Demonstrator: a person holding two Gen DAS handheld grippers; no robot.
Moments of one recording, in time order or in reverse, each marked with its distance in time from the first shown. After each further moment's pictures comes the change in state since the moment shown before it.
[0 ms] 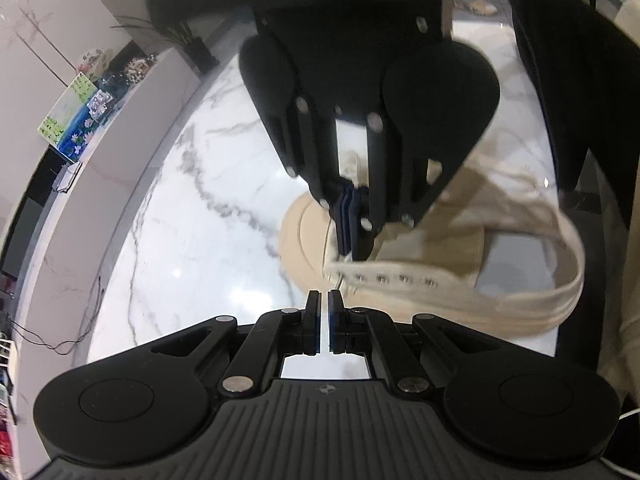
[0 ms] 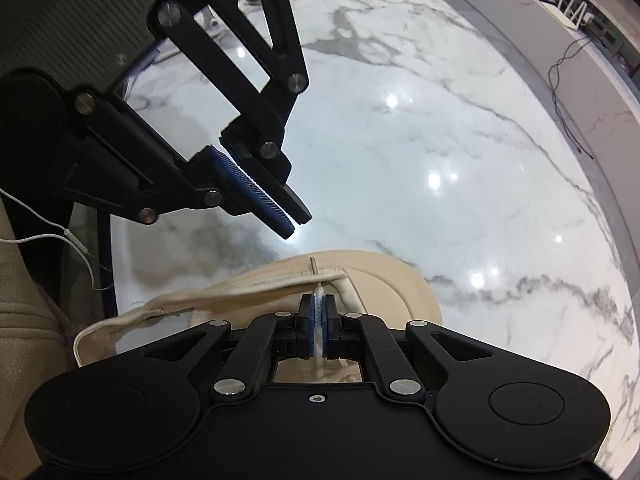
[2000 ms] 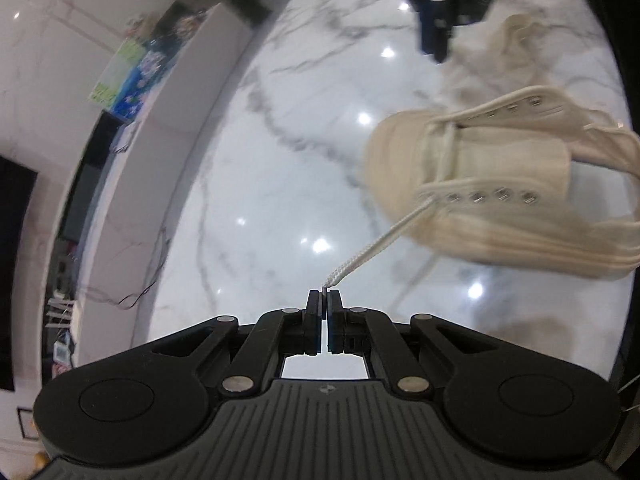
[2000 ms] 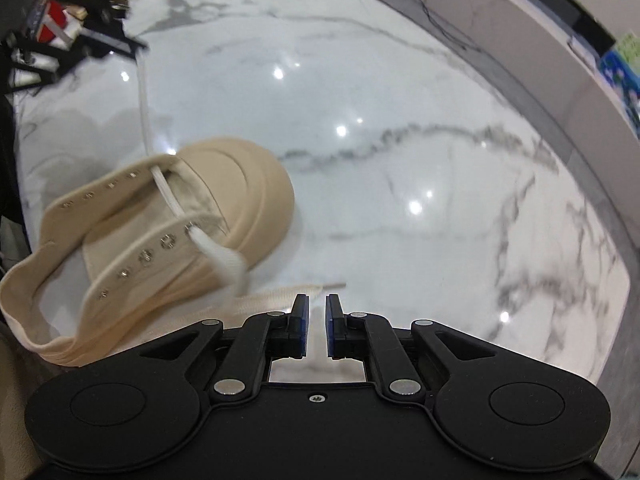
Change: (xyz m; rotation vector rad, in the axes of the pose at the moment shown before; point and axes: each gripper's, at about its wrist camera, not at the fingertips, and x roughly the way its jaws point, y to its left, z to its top) left arm -0.001 0.028 -0.015 -0.031 0.195 0.228; right arm 0.012 -0.124 -0.065 0.347 0.081 -0.156
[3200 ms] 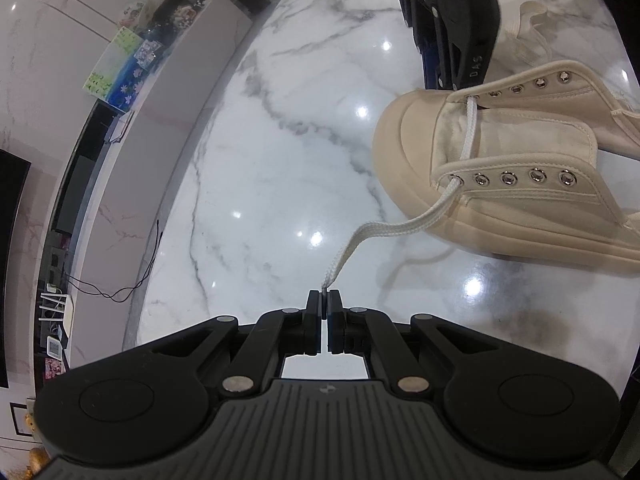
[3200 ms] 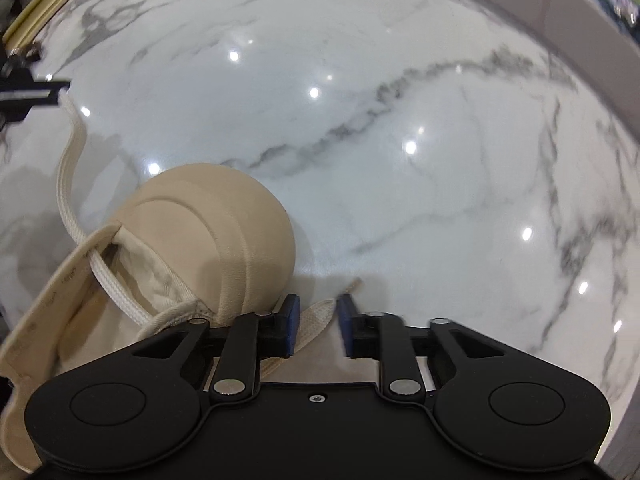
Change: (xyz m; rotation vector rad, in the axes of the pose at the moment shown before) left arm 0.019 -0.003 -0.004 -0.007 -0.011 -0.038; right arm 0.065 0.013 0.031 0.230 0.076 -0.015
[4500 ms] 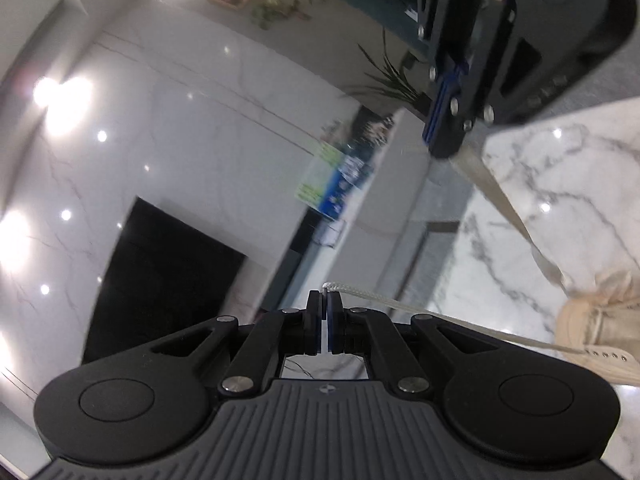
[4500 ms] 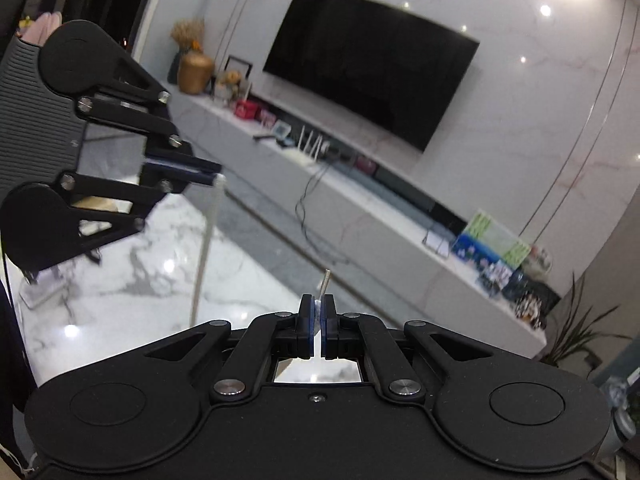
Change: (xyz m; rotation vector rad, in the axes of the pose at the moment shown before) left arm -0.231 0.045 0.091 -0.034 -0.301 0.630; right arm -0.359 0.083 -0.041 -0.189 -0.805 -0.324
